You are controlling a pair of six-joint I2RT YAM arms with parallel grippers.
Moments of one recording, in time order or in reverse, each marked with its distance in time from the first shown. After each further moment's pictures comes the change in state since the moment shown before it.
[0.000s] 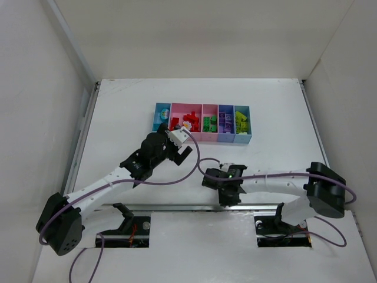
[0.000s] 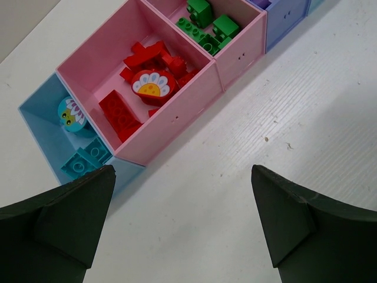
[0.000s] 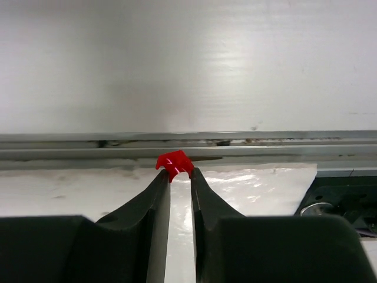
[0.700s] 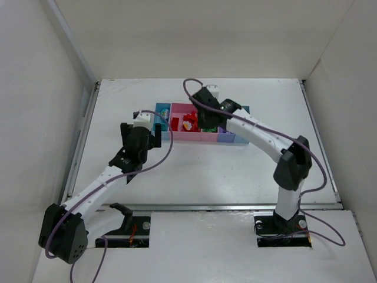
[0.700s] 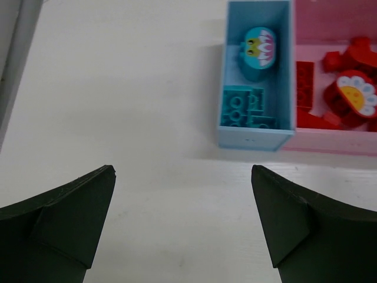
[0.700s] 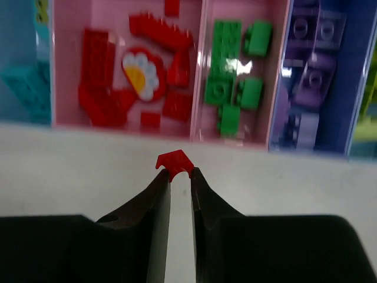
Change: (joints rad) left arm 0.215 -0.041 0.000 -0.084 -0.441 -0.366; right arm -0.380 0.364 0.871 0.086 0.244 -0.508
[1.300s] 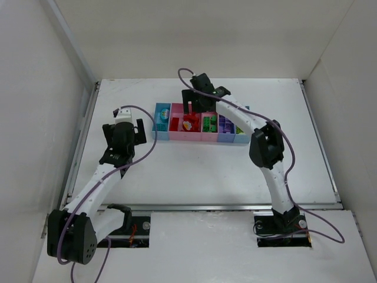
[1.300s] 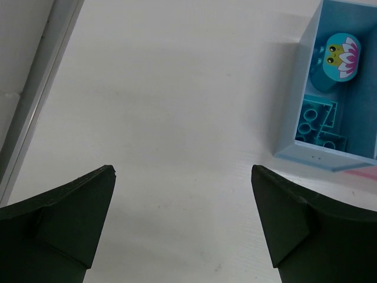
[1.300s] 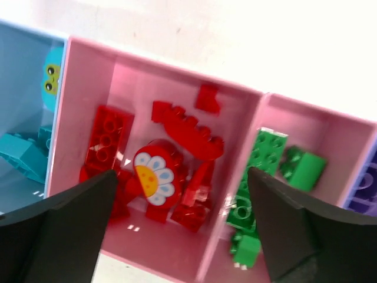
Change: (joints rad) left arm 0.242 -0.006 0.015 -0.075 0.035 -0.048; right arm -0.188 0.456 0.420 0.158 -0.271 -0.276
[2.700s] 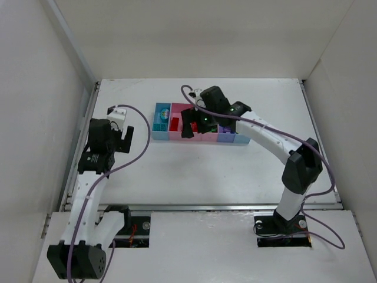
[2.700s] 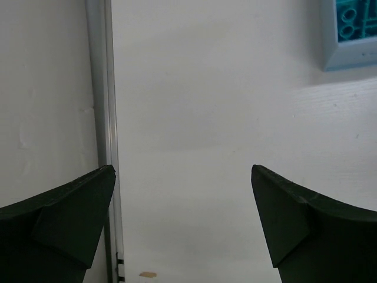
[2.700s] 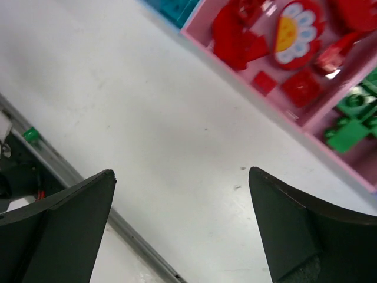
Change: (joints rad) left arm 0.212 -0.136 0.212 -0.452 0.290 0.426; right arm 0.070 -0.516 -0.531 0.079 -0.355 -0.100
